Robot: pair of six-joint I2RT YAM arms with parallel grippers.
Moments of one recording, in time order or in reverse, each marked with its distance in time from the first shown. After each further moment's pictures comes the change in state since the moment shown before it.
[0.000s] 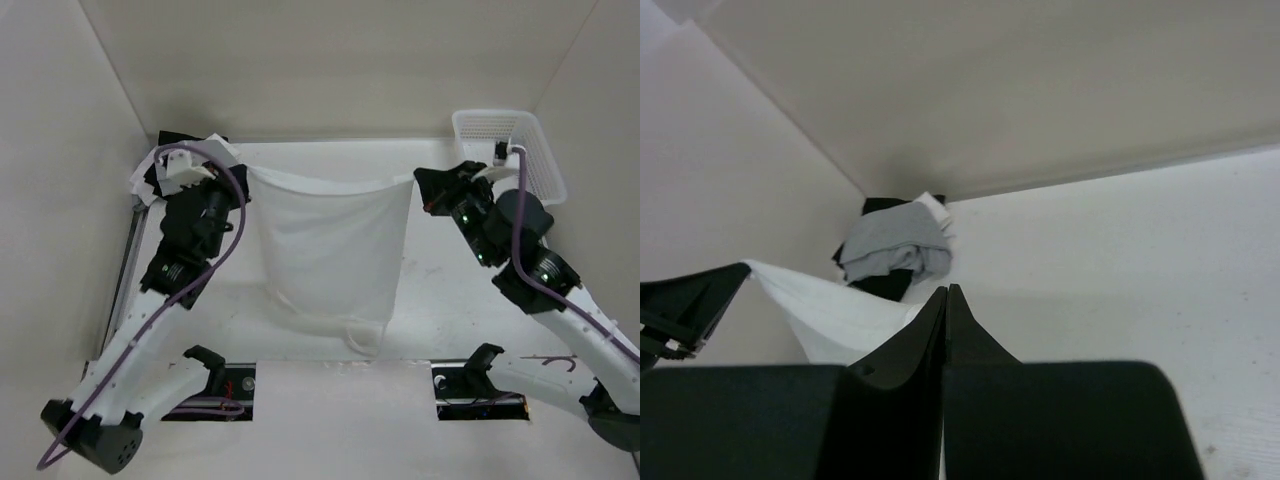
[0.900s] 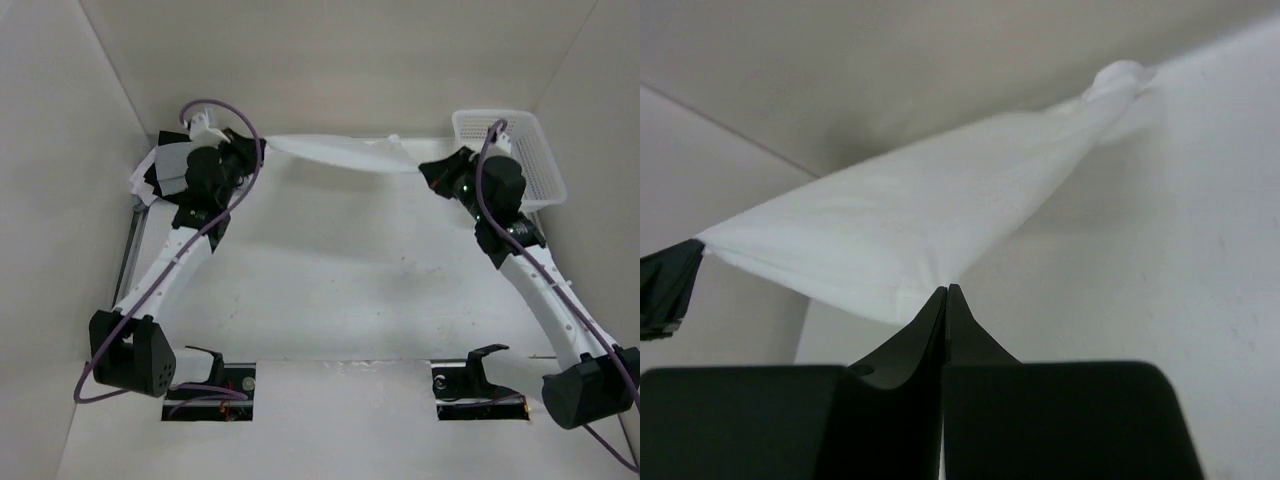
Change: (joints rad) left arm 0.234 0.479 0.137 0.290 0.372 -0.156; right arm -0.536 0.251 -0.106 0.174 -0.519 0.189
